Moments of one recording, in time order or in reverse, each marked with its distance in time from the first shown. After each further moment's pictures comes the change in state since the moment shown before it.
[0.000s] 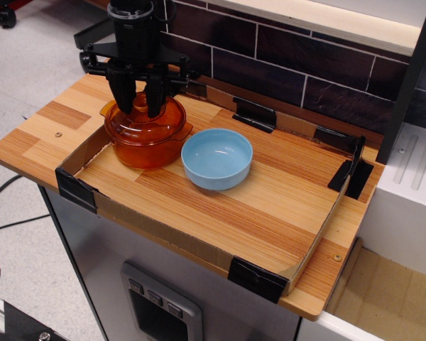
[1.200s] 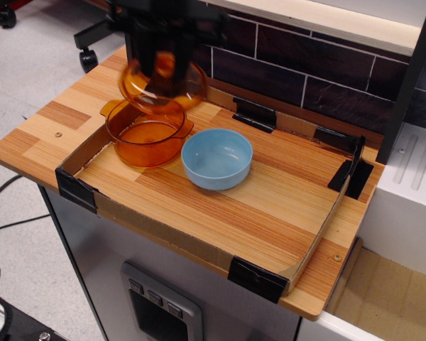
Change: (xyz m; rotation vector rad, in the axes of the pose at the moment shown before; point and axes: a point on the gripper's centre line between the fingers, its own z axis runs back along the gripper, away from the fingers) arm -0.022 -0.047 0.054 0.134 -0.037 0.094
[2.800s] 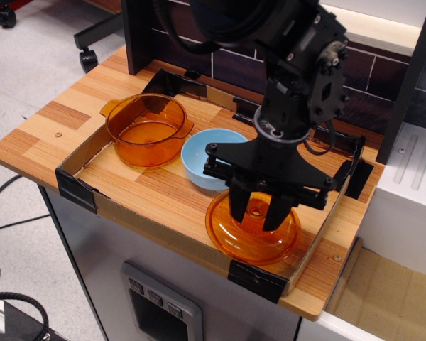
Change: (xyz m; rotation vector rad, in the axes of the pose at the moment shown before) arm -0.099 -0.088 -0.049 -0.061 -0.002 -0.197
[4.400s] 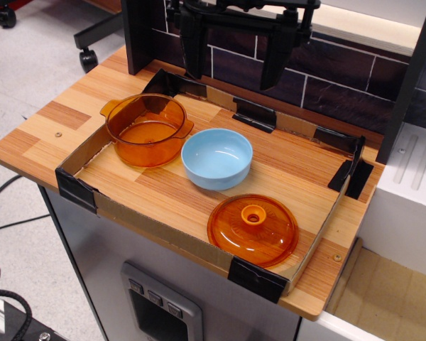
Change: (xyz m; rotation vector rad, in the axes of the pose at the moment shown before) arm 0.043 0.048 0.108 -0.031 0.061 0.138
